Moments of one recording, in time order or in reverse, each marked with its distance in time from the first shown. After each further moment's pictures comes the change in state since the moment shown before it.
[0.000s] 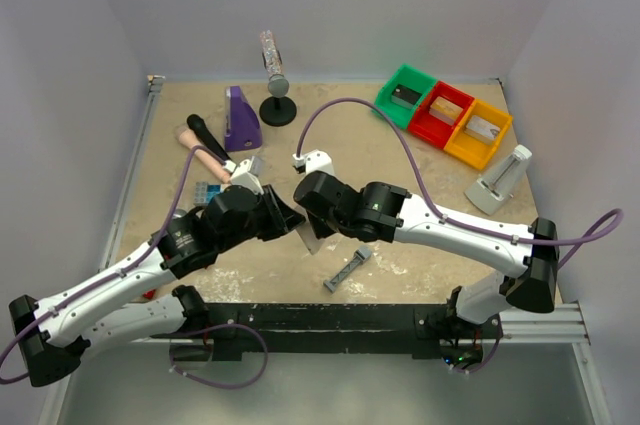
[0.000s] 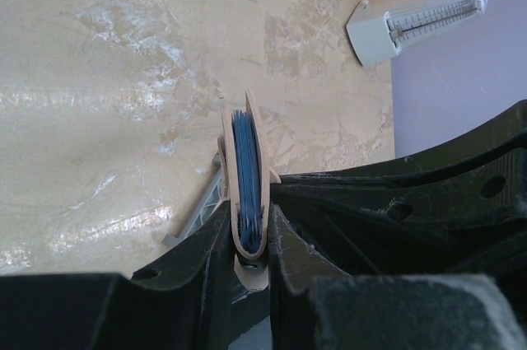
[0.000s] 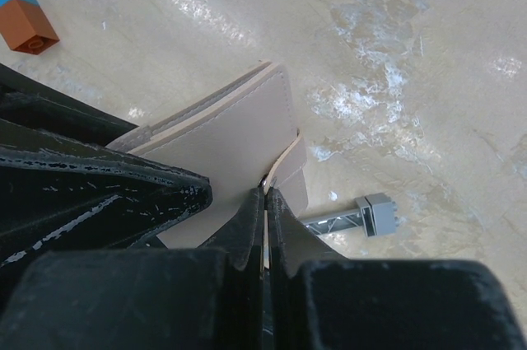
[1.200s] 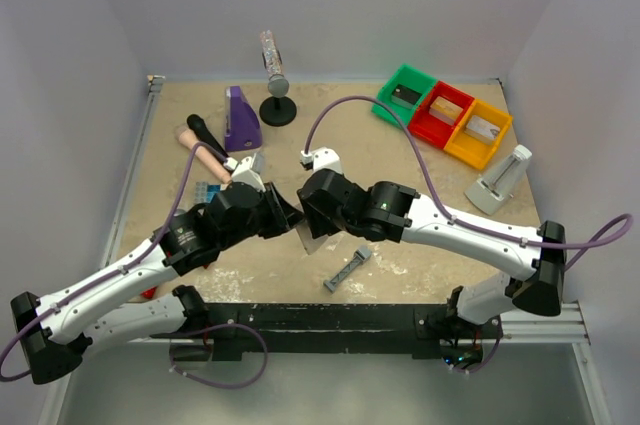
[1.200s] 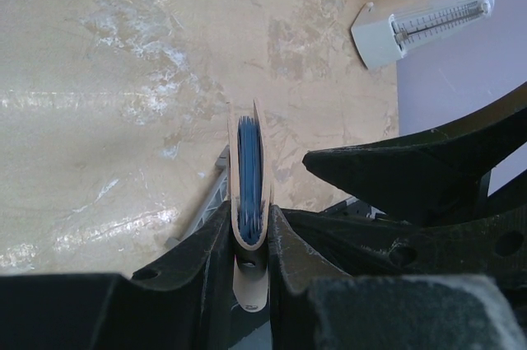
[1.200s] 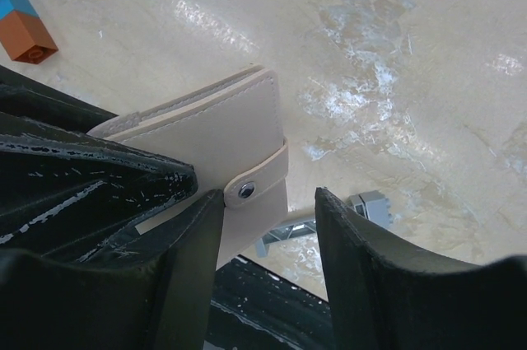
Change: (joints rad) left arm 0.001 0.027 0.029 -0.011 -0.008 0.009; right arm -0.012 -0.044 -0.027 0.012 -0.003 0.014
